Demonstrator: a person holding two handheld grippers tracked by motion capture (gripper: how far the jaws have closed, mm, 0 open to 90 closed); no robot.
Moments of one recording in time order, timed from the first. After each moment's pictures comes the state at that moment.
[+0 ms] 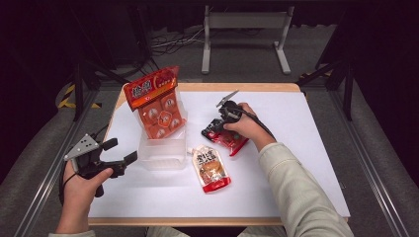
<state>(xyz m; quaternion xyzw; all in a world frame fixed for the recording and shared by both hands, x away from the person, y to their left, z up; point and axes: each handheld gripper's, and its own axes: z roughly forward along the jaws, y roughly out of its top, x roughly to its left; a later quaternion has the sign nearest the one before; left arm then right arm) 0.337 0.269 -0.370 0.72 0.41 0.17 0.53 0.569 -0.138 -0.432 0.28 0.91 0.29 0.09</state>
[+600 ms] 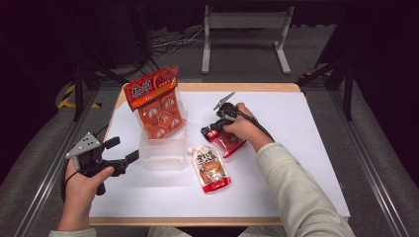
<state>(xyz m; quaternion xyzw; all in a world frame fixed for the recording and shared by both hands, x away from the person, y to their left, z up) 0.343 0.267 -0.371 0.72 0.40 0.17 0.54 0.554 -0.128 -0.424 0.27 0.92 0.26 0.11</state>
